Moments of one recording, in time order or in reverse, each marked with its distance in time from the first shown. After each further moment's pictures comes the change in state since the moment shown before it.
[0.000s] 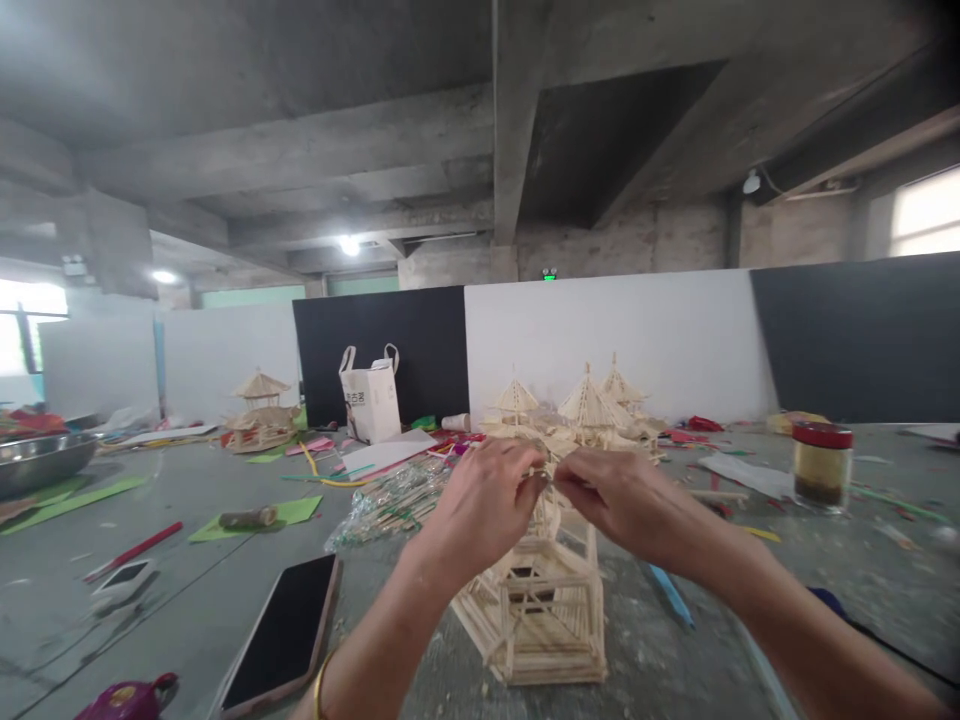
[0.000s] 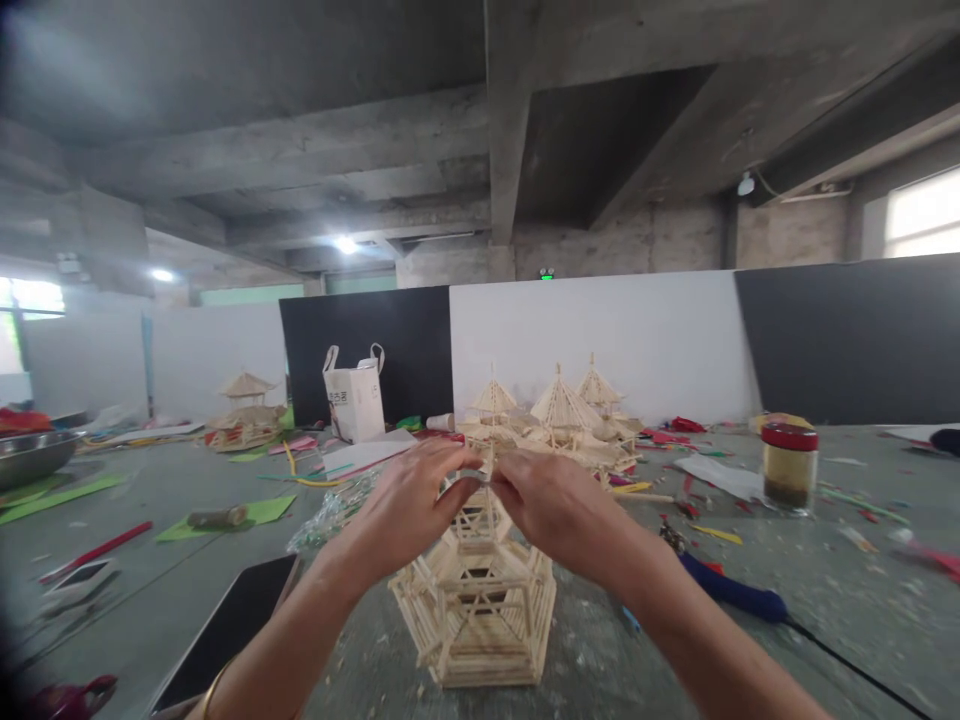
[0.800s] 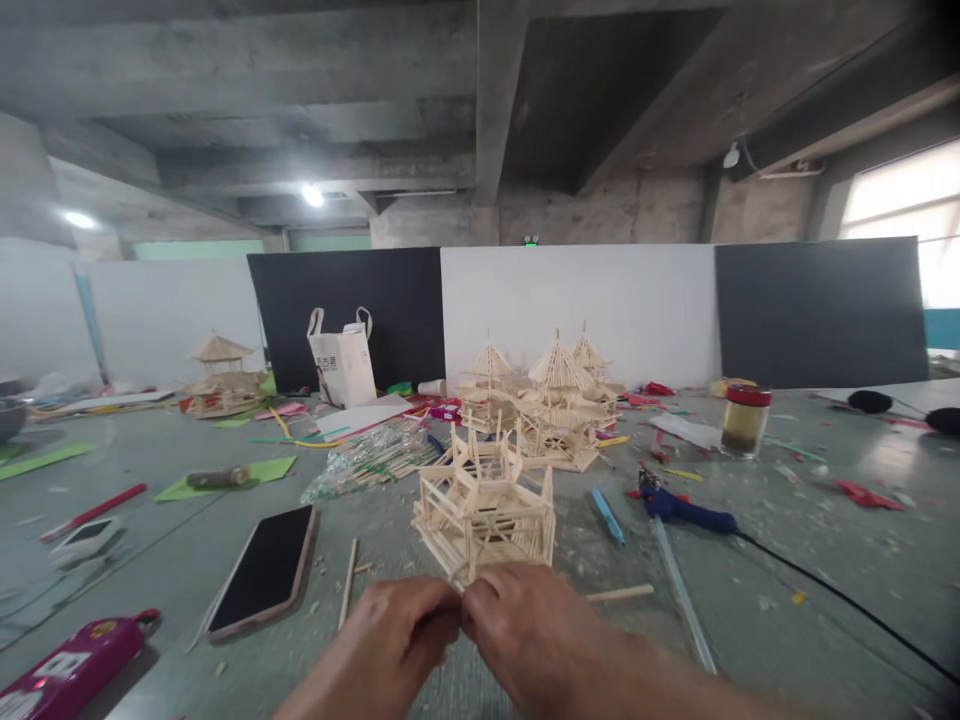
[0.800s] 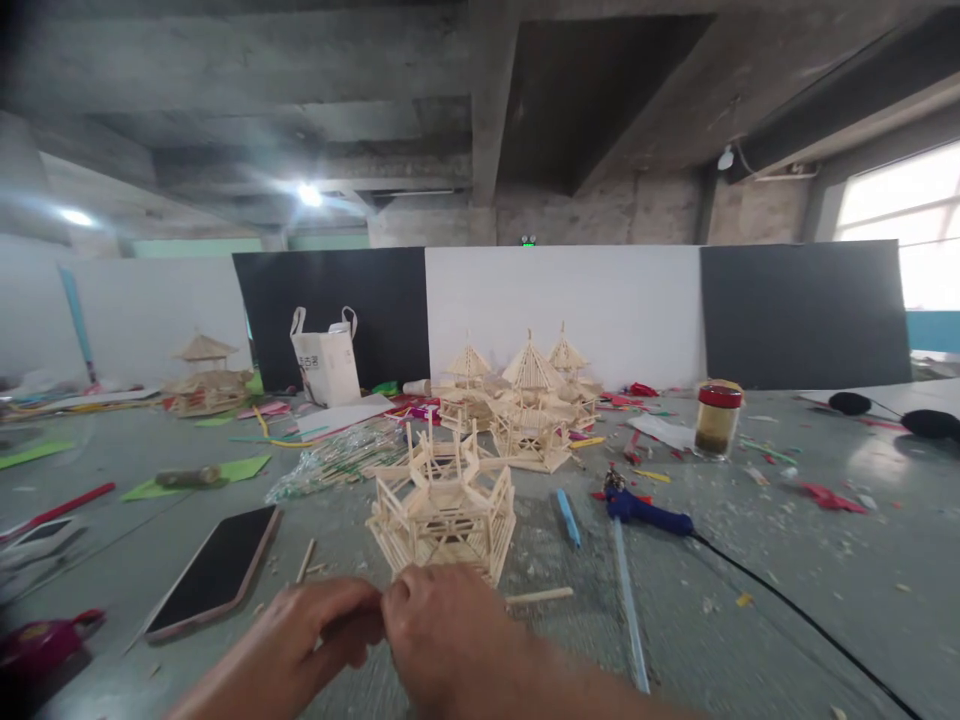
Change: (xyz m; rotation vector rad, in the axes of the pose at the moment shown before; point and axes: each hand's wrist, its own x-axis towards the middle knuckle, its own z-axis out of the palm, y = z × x) left_hand -0.124 0.028 0.000 -0.266 -0.468 -0.493; right_hand -0.063 -0.093 0.057 -0.114 -0.472 -0.235
